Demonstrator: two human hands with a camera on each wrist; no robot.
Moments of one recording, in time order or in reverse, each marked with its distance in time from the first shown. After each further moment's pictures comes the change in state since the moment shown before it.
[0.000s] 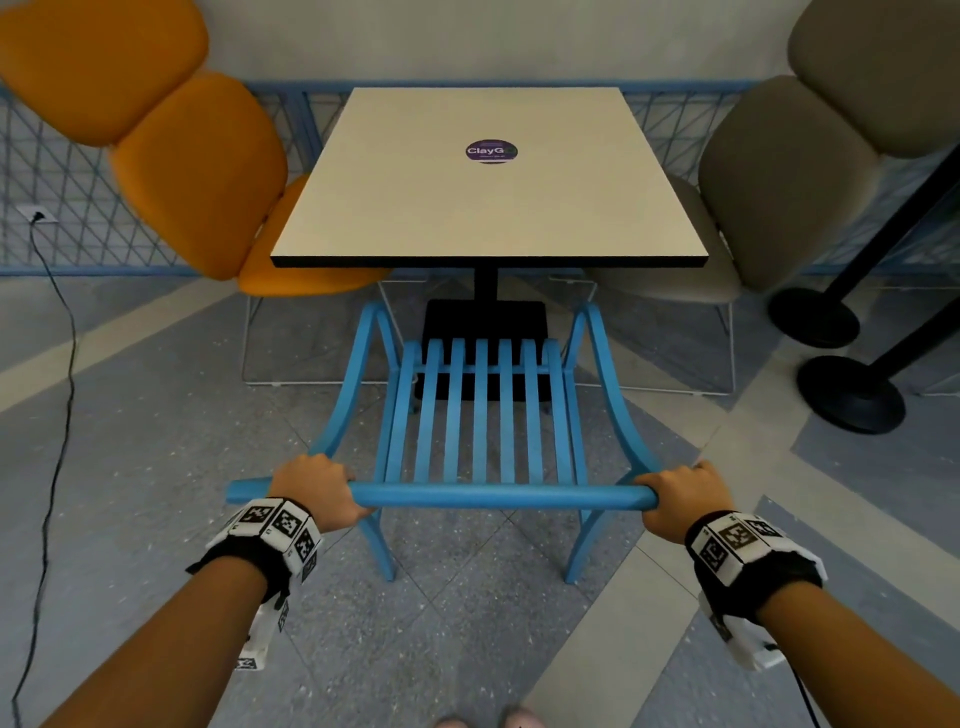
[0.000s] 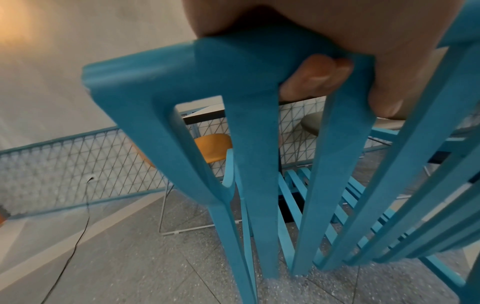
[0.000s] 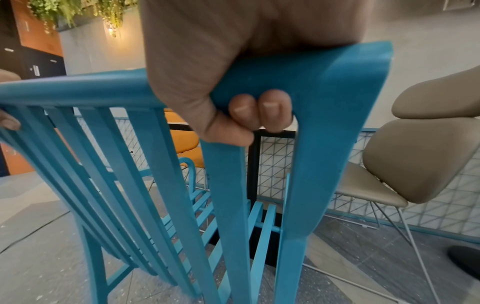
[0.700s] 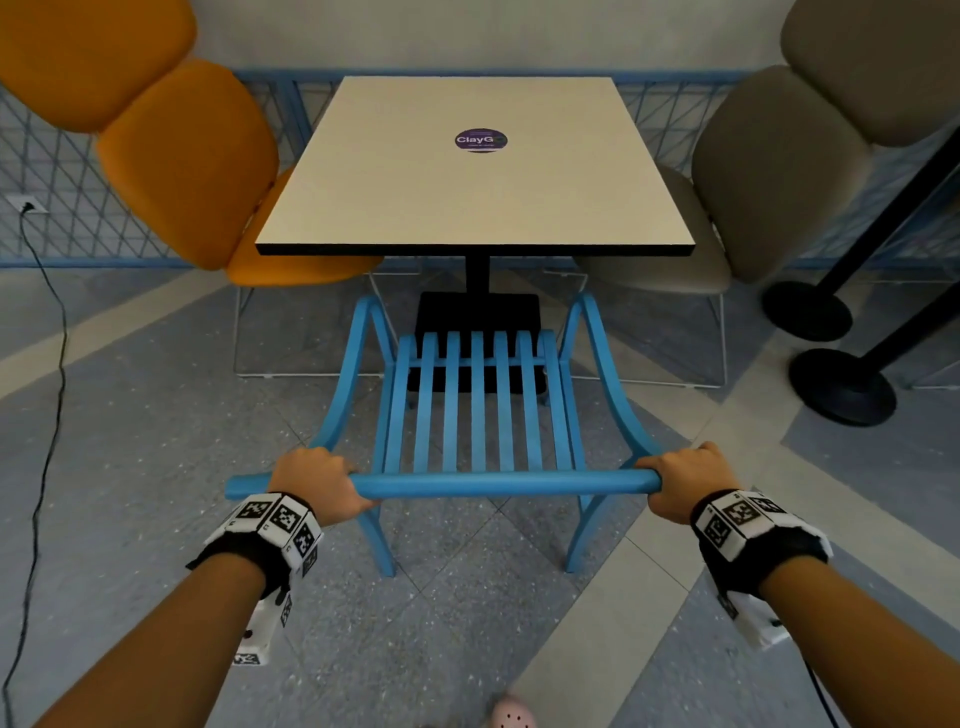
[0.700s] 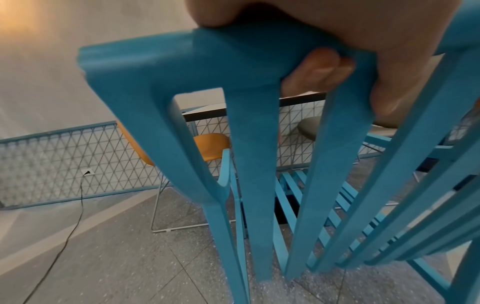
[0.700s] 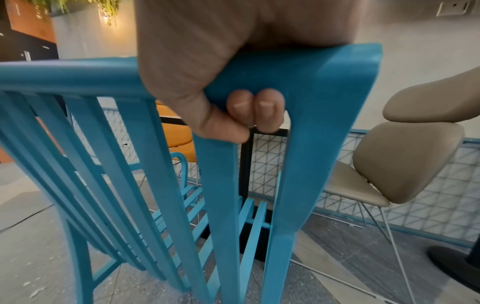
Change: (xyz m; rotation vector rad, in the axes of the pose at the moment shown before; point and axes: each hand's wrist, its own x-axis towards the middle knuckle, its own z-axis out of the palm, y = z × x) left_hand -0.010 0.028 -0.003 0.015 0.037 0.009; right_hand 0.001 0.029 0.001 -0.028 -0.004 -0.012
